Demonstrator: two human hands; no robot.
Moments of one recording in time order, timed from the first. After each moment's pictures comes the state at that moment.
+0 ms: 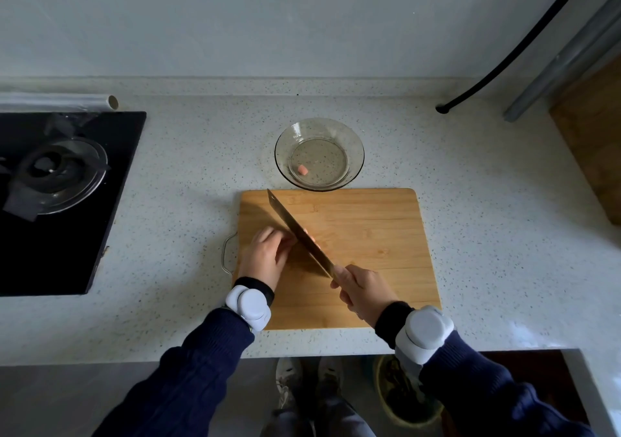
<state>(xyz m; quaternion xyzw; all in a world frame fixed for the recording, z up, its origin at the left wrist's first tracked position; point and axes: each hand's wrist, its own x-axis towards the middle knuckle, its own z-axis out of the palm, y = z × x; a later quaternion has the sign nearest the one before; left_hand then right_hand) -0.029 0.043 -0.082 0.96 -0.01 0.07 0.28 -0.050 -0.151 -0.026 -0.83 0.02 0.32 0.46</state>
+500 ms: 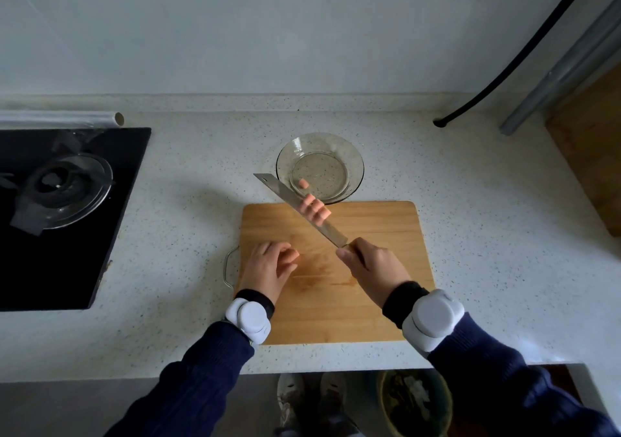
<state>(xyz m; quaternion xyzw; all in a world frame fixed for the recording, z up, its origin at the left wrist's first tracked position) -0.029 0.044 -0.087 0.96 0.03 0.04 0.29 -0.010 -0.156 -0.003 -0.92 -0.08 0.17 0.35</state>
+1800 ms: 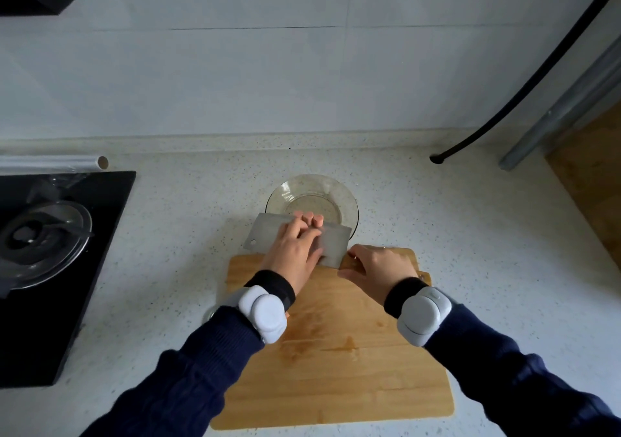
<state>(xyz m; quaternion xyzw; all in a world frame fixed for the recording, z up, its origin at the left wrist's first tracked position) 0.089 0.005 -0.030 0.97 -0.10 0.06 0.22 0.089 -0.171 -0.007 -0.97 -0.16 0.13 0.14</state>
